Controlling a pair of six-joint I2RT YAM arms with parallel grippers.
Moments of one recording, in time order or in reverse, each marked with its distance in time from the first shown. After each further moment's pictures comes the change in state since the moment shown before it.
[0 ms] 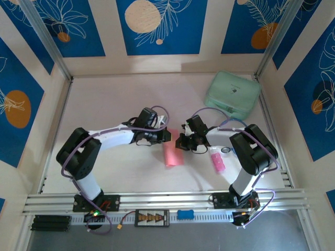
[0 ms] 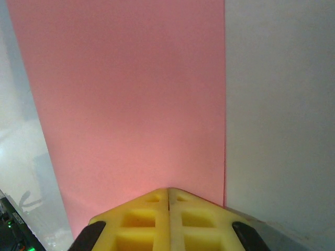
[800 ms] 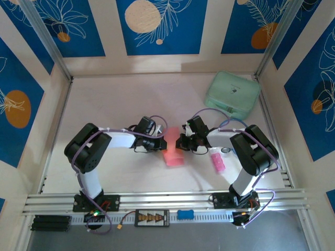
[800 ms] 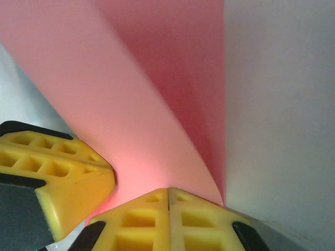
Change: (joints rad) left arm 0.023 0.104 -0.110 0.077 -0.013 0.037; right arm -0.004 -0.009 -0.029 0.040 -0.008 0.008
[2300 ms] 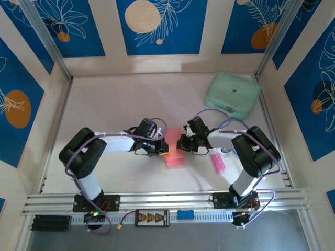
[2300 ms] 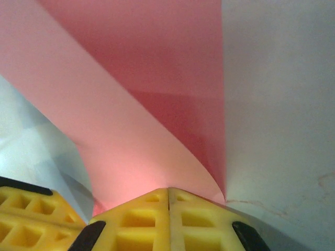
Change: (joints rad) left arm -0.061 -0.084 -0.034 -0.026 0.053 -0.166; right arm 0.008 -0.026 -0.011 -0.021 0.035 0.030
